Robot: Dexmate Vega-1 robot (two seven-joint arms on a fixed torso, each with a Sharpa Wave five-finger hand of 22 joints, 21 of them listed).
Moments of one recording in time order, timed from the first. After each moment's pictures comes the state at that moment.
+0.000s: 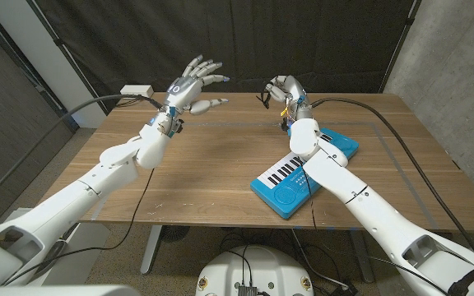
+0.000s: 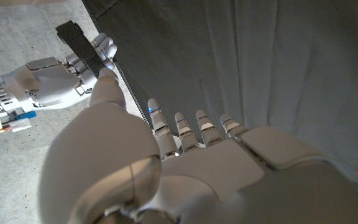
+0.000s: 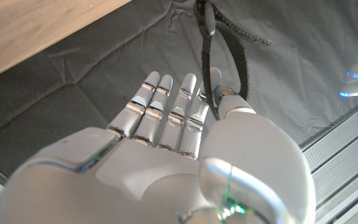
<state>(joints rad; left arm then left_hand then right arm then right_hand) 0.77 0.83 0.47 -1.68 0.66 -0.31 0.57 0.94 0.04 0.06 -0.11 0.21 0.53 -0.15 0.21 0.19 0.21 -0.10 0.18 0.20 0.09 -0.04 0.18 0.18 -0.11 0.10 0.19 0.19 -0.78 -0.38 -0.57 -1.86 -0.25 -0.41 -0.42 0.85 0.11 0.43 -0.14 0.30 0.77 -0.08 0.75 0.66 0.70 -0.07 0.35 0.21 0.59 -0.06 0.21 0.18 0.47 -0.05 0.26 0.20</state>
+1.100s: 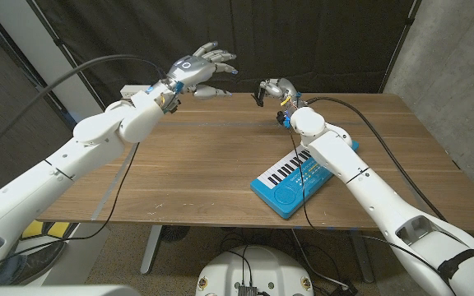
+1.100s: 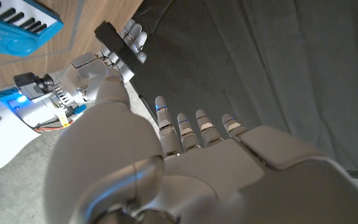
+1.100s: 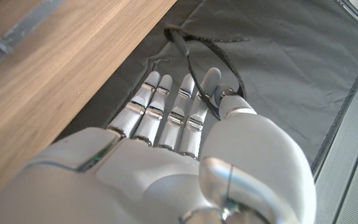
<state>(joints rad) 0.76 0.93 0.38 -1.98 0.74 -0.16 0.13 0.98 0.06 0.07 -0.12 0.21 0.54 -0.06 0.20 0.19 0.18 -0.08 0.20 0.20 0.10 -0.02 0.19 0.18 -0.12 0.11 0.20 0.19 -0.69 -0.35 -0.50 -1.73 0.18 -0.34 -0.23 0.84 0.10 0.44 -0.15 0.31 0.78 -0.06 0.75 0.66 0.71 -0.06 0.33 0.20 0.60 -0.06 0.20 0.18 0.47 -0.05 0.26 0.20</state>
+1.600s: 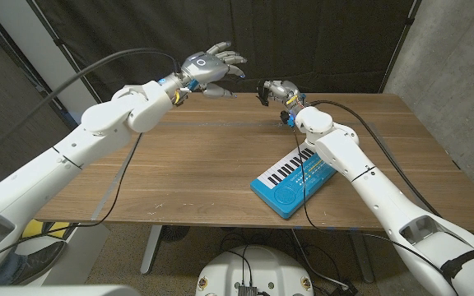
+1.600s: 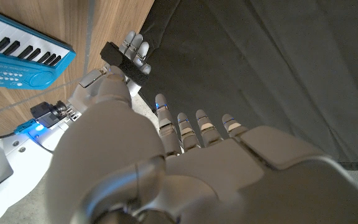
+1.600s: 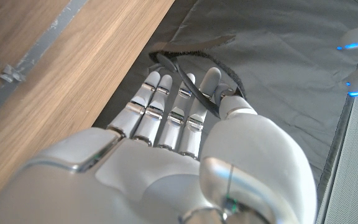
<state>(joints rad) 0.66 0.91 0.44 -1.98 0.86 -0.17 0.03 1.00 0.06 0.07 -0.12 0.21 0.57 -0.05 0.21 0.19 0.19 -0.07 0.21 0.20 0.10 -0.03 0.19 0.18 -0.13 0.12 0.20 0.19 -0.70 -0.36 -0.47 -1.73 0.32 -0.33 -0.19 0.84 0.10 0.45 -0.15 0.32 0.78 -0.06 0.75 0.66 0.71 -0.05 0.33 0.19 0.61 -0.06 0.20 0.18 0.47 -0.05 0.26 0.20</state>
